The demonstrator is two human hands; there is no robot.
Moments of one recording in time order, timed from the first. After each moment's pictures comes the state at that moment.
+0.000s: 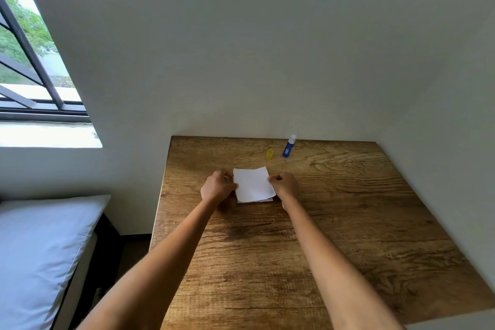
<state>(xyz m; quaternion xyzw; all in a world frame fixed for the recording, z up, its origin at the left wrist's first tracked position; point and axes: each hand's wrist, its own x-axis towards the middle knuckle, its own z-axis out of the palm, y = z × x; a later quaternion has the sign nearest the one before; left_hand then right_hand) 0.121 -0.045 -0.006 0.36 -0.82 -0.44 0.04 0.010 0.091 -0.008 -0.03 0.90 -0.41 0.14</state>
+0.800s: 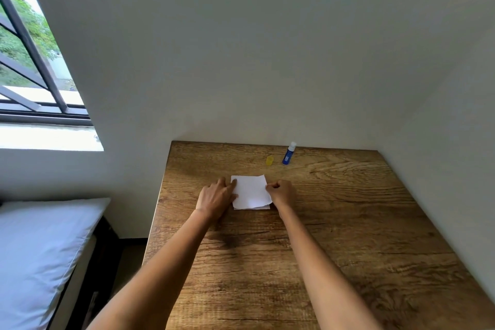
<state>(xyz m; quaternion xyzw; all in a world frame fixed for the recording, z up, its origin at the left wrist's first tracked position) 0.127 -0.045 -0.017 0.17 -0.98 -0.10 -0.03 0.006 0.087 -0.019 -0.05 0.92 -0.37 0.11</state>
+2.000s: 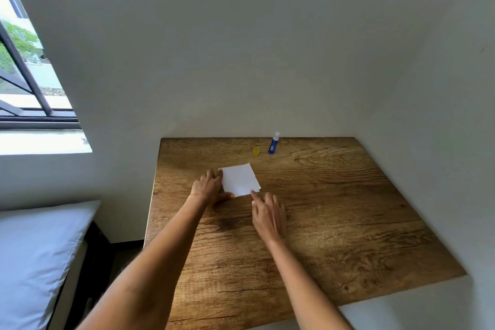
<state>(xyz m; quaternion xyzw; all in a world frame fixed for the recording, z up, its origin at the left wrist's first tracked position) 0.134 -0.041 0.000 0.18 -0.97 -0.13 -0.11 0.100 0.144 -0.038 -0.30 0.94 -0.14 -0.10</state>
